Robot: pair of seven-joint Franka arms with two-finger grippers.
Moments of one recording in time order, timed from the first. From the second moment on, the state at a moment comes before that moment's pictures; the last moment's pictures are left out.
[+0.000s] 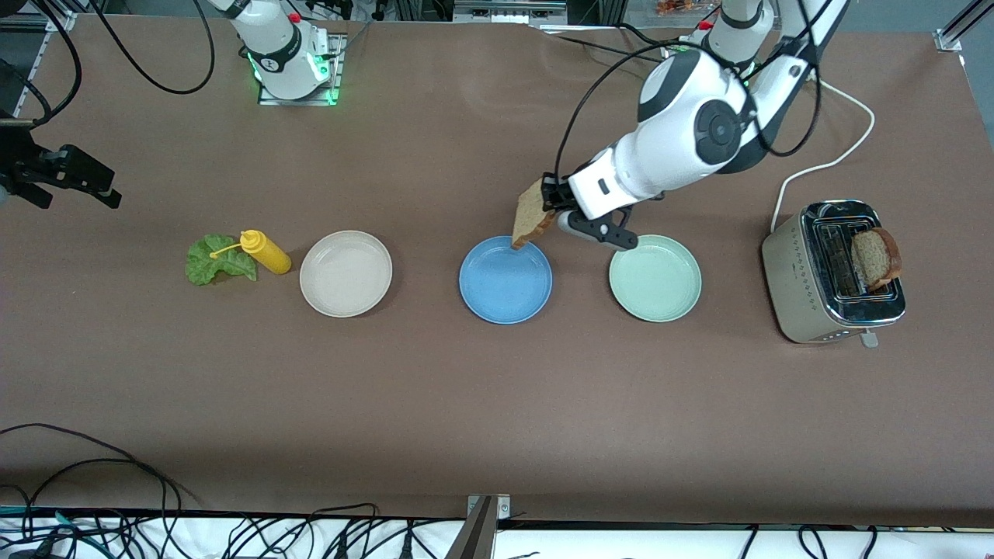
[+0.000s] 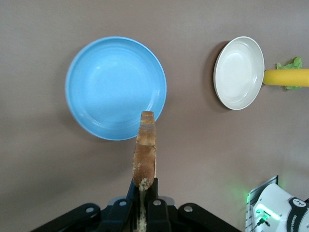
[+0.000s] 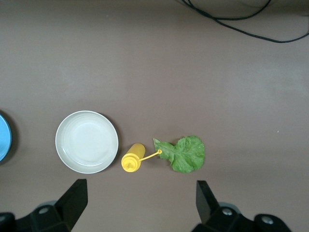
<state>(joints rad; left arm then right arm) 0.00 0.28 -0.62 -1.86 -0.42 2.17 -0.22 -0.02 -0.01 -0.01 -1.62 0.02 1.70 -0.04</state>
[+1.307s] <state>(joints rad) -0.07 0.64 -0.61 -1.76 -0.50 2.52 -0.21 0.00 0.01 0.00 -1.62 0.02 1.70 -0.04</state>
